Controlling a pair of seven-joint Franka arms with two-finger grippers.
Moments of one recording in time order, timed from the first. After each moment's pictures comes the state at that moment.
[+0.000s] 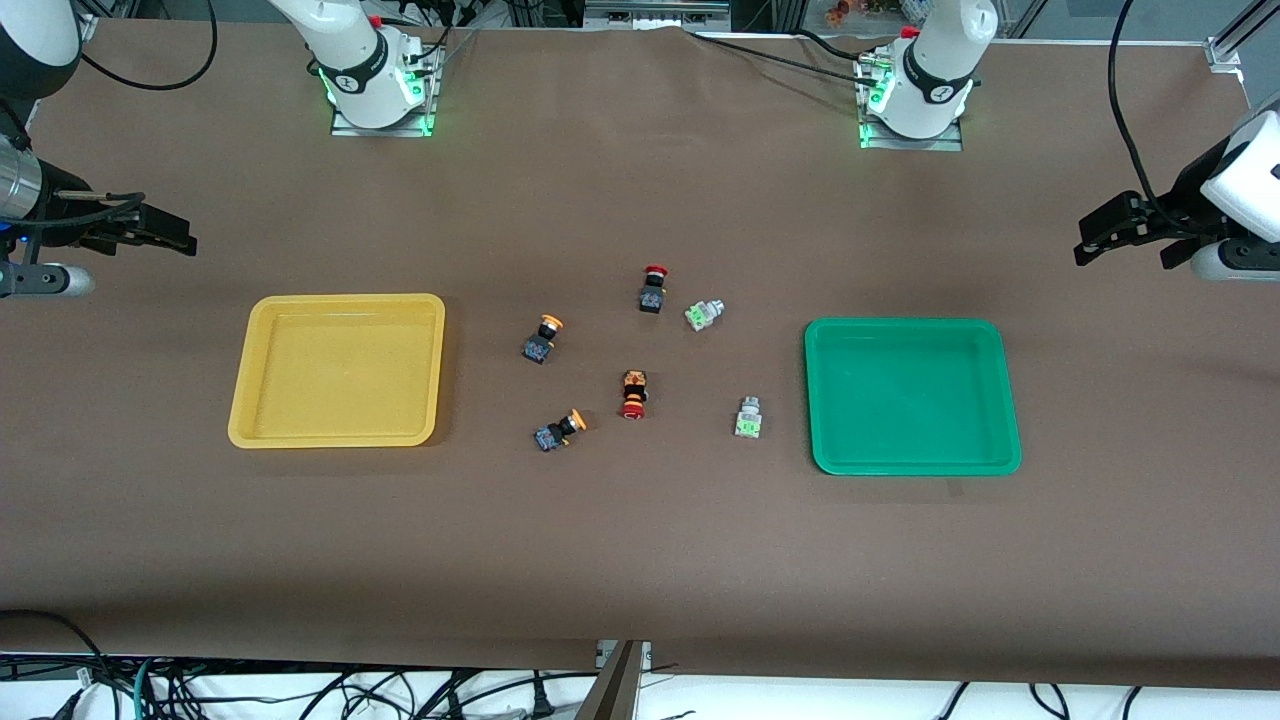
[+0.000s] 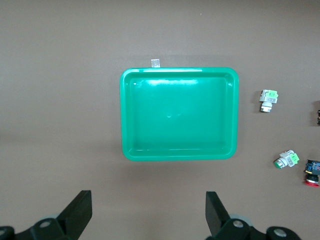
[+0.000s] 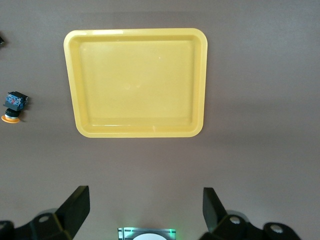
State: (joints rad) left arm -0.03 -0.01 0.03 -1.64 -0.03 1.62 -0.01; right arm -0.08 0.05 0.04 -1.67 -0.01 1.54 -0.05
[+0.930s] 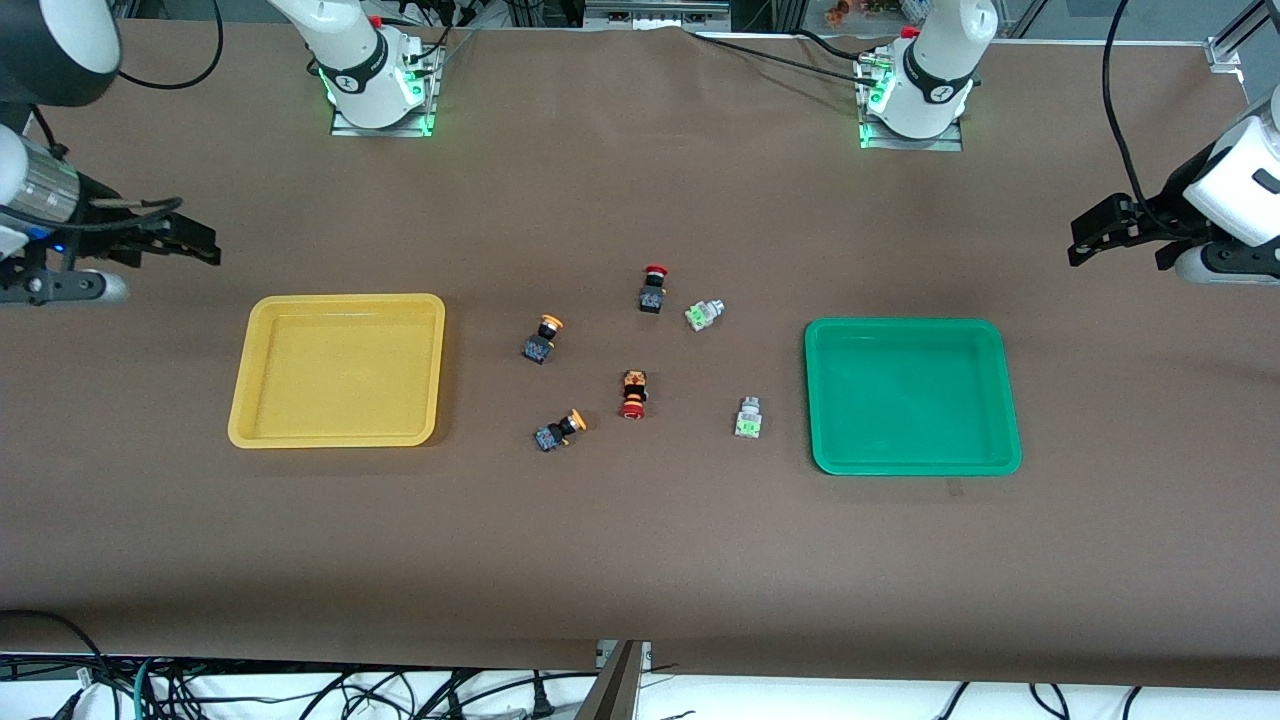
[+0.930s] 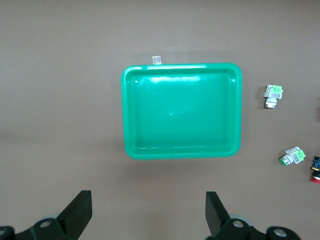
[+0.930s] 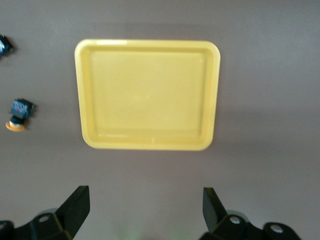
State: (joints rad) left arm -0.04 0.00 0.02 -1.64 -0.01 1.61 -0.01; right arm -0.03 0.07 0.06 -1.72 -0.01 1.66 0.01
